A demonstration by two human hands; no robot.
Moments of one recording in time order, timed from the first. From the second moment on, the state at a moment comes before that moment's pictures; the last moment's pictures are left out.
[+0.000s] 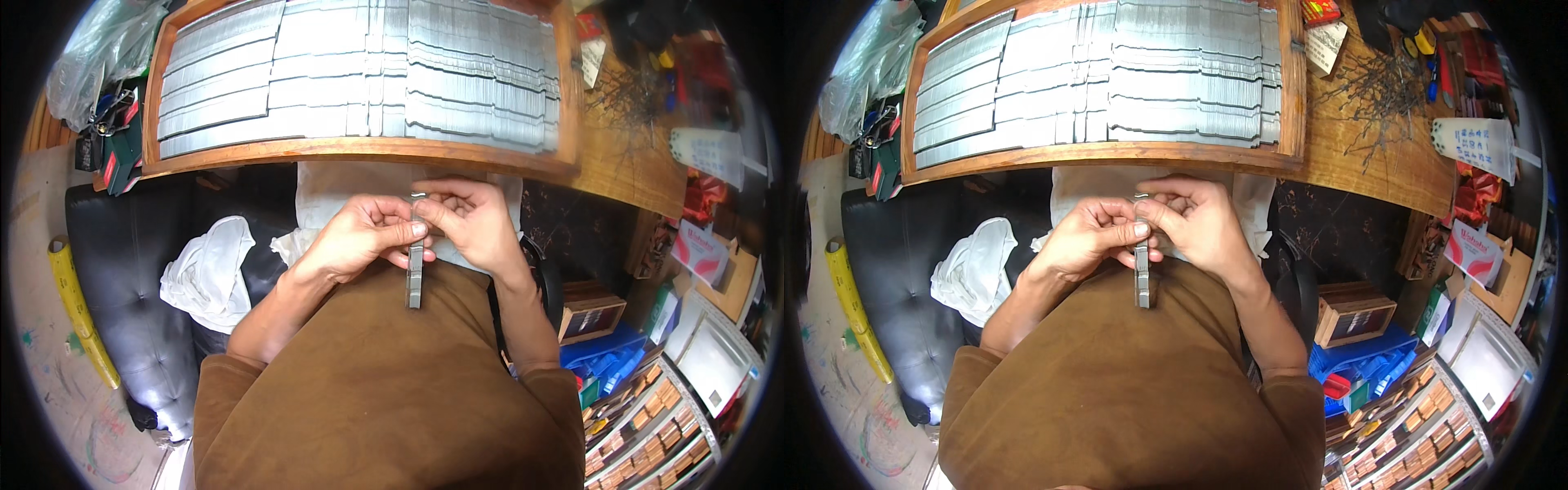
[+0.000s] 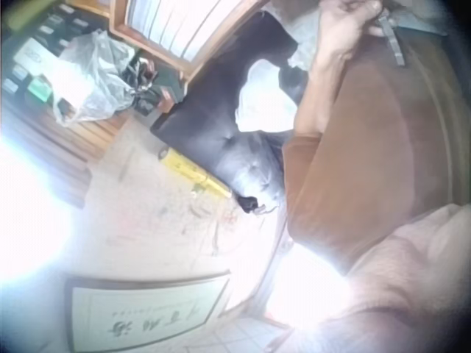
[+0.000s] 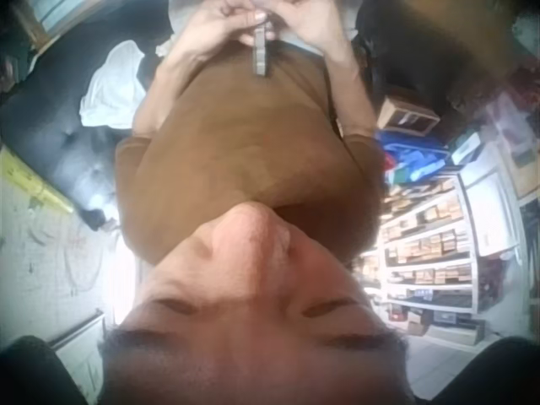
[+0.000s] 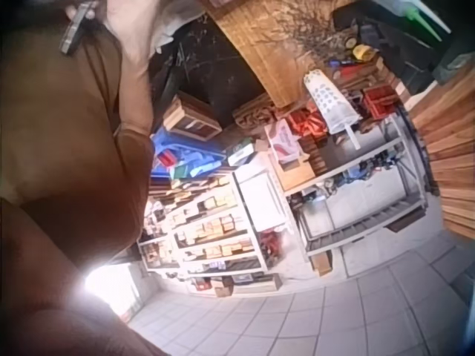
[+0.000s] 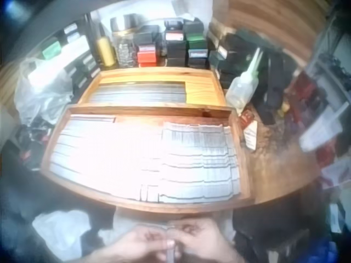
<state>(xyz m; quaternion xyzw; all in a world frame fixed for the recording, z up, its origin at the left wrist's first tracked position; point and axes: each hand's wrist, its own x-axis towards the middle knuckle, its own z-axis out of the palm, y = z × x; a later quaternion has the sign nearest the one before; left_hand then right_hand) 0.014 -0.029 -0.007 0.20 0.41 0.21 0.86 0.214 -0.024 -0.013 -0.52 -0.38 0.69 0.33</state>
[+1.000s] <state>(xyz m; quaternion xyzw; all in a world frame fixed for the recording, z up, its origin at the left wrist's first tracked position) 0.020 -0.022 -0.007 0.19 0.47 0.33 0.80 0.230 -0.093 0.010 -0.51 -0.56 0.58 0.30</state>
